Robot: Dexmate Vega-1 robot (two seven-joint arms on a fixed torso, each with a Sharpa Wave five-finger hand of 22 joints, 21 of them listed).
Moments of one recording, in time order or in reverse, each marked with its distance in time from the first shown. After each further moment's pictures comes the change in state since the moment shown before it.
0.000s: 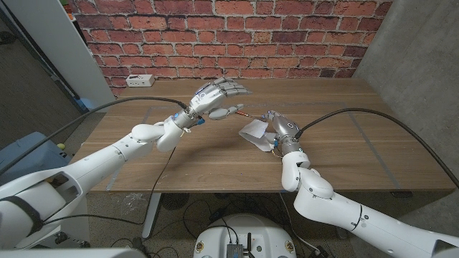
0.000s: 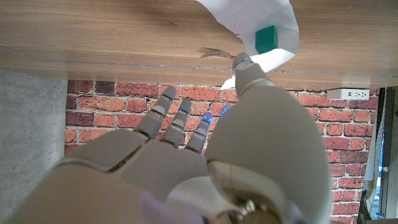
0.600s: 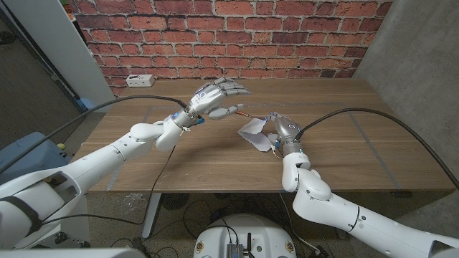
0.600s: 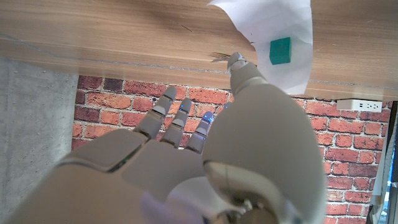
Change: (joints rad) left arm 0.001 0.002 -0.009 -0.008 -0.007 -0.016 -0.022; left_hand -0.026 0.008 -0.003 0.011 0.000 0.000 0.000 -0.004 0.000 -0.005 0.005 0.000 0.005 0.000 0.000 0.008 0.000 -0.005 0.005 0.000 0.000; right arm -0.016 0.009 0.002 0.003 -0.064 -0.063 0.026; right_hand 0.070 0.030 0.001 -0.008 0.005 0.014 0.001 0.005 0.000 -0.005 -0.001 0.000 -0.001 0.000 0.000 0.000 0.005 -0.003 -0.011 0.000 0.000
